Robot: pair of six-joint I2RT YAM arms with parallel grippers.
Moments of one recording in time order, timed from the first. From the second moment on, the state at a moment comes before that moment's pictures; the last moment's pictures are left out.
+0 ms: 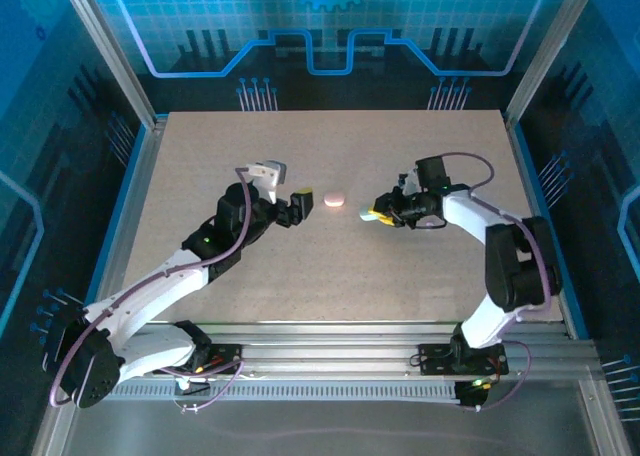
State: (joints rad) left arm -0.58 1.11 0.76 0.05 -0.07 -0.27; right arm 0.19 1.69 0.99 -0.36 -0.66 0.71
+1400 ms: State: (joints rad) left arm -0.54 1.06 0.76 -0.07 -0.15 -0.35; right arm 0.23 1.99 1.32 -0.54 -0.42 0.51
